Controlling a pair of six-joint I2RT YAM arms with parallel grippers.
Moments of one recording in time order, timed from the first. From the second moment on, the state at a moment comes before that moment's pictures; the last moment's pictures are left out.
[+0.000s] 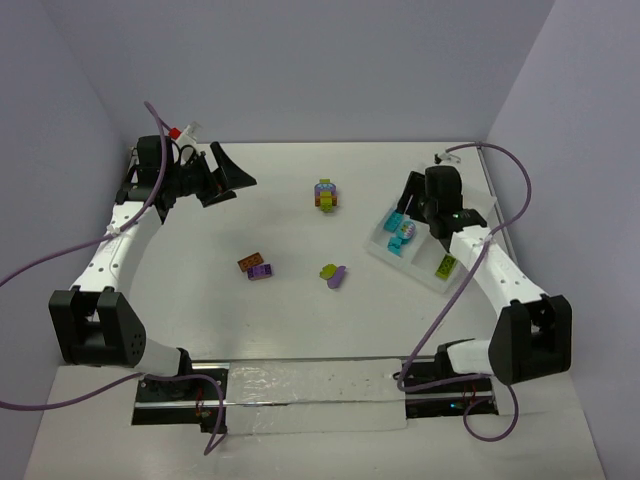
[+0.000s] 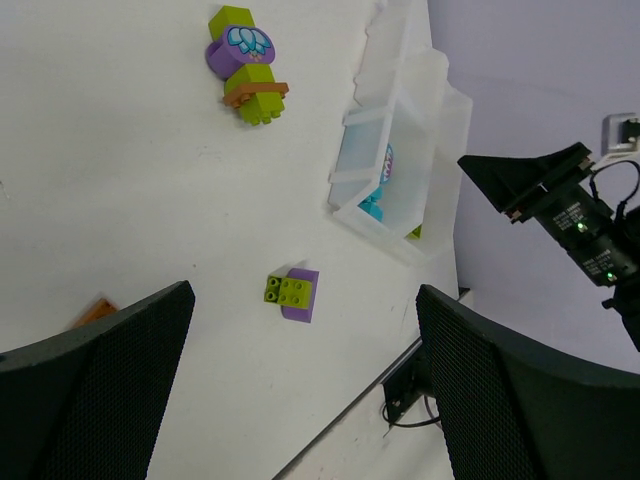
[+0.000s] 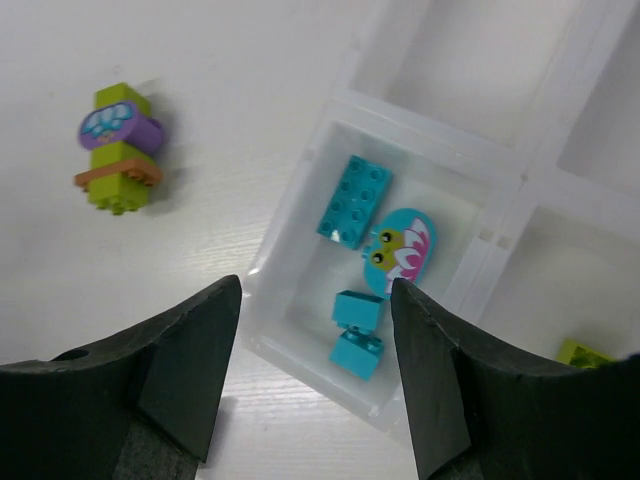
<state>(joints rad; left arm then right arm) -0.08 1.45 1.28 -0.40 0.68 -0.57 0.18 1.30 0.97 -0.27 0.14 0.43</state>
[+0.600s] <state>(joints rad) -0.08 1.44 1.28 -0.45 0.60 -0.57 0.71 1.40 0.90 -0.23 0.11 0.29</state>
